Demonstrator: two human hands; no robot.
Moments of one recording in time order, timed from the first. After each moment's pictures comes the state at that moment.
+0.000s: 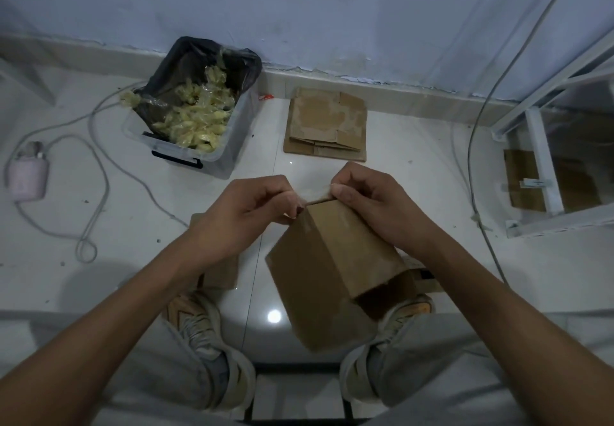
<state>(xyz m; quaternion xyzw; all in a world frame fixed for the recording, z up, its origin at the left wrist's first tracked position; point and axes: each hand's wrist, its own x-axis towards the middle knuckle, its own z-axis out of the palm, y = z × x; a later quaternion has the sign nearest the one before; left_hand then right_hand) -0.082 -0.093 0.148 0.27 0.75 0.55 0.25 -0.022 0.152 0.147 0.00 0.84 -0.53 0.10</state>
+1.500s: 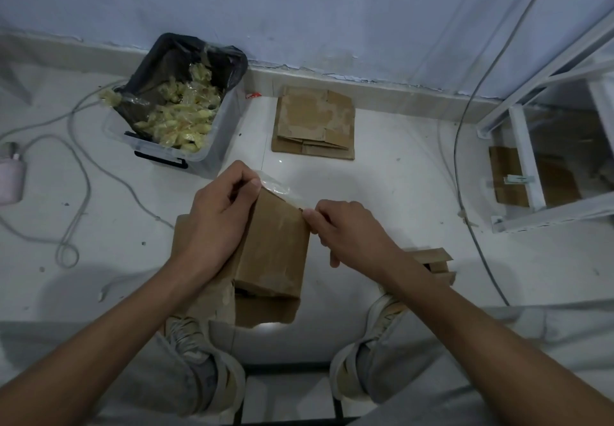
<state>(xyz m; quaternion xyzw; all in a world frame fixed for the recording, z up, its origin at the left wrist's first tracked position) -0.067 -0.084 0.141 0.10 0.84 0.53 0.13 -0.005 0.120 0.130 0.06 0.93 -0.32 0.17</state>
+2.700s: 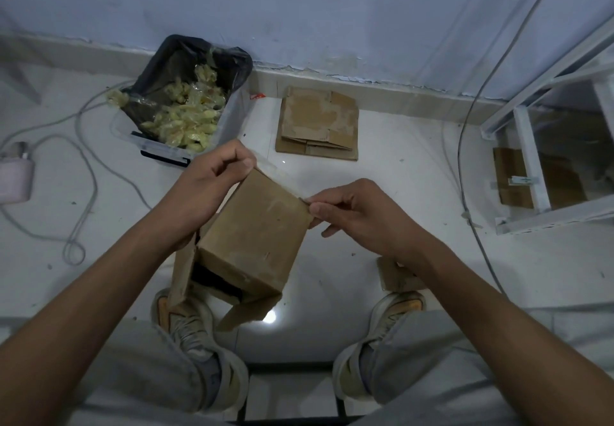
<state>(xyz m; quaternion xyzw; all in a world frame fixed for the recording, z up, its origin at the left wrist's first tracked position) -0.107 -0.105 0.157 0.16 0.80 0.54 0.21 -0.015 0.142 0.149 -0.01 0.84 -0.53 0.15</state>
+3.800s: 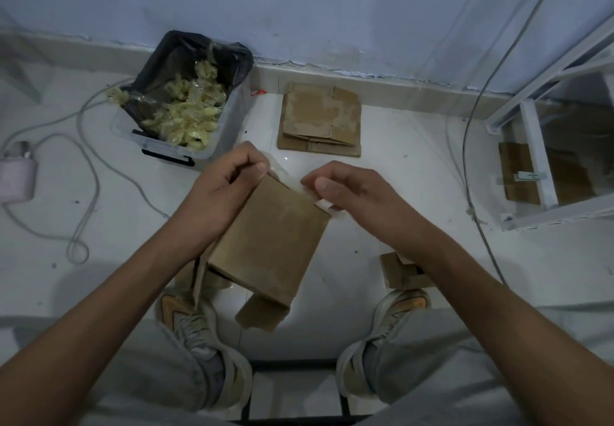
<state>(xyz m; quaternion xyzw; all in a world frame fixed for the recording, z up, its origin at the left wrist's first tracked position) -0.094 -0.093 0.157 0.19 0.79 0.55 0.18 -0.019 0.140 0.161 0.01 0.82 -0.56 0.14</state>
